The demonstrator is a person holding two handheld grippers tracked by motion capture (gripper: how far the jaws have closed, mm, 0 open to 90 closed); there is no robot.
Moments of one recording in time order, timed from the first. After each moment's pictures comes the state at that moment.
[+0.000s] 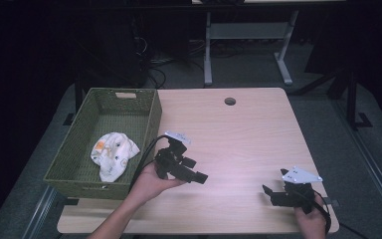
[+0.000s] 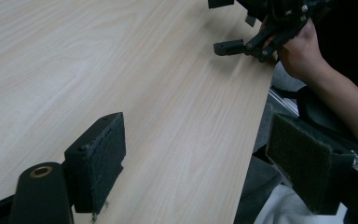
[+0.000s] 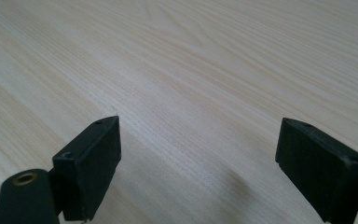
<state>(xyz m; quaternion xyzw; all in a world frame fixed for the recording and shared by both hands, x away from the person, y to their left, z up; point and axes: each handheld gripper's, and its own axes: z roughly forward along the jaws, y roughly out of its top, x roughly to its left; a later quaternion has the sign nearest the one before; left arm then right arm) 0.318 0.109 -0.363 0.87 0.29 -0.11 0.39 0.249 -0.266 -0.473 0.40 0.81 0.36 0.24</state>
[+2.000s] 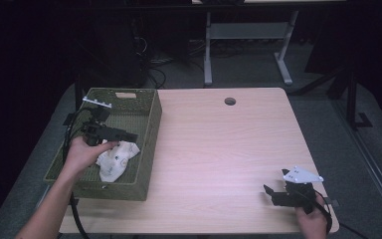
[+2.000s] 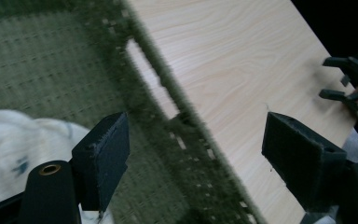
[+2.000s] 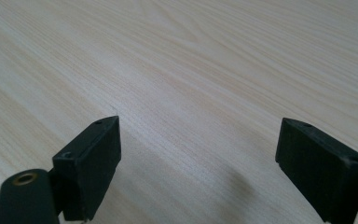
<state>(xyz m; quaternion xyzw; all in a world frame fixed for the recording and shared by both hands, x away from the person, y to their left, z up) 0.380 0.294 -0.324 0.80 0.47 -0.03 0.37 0.249 -0.269 -0.473 0.41 0.80 0.36 0.24</state>
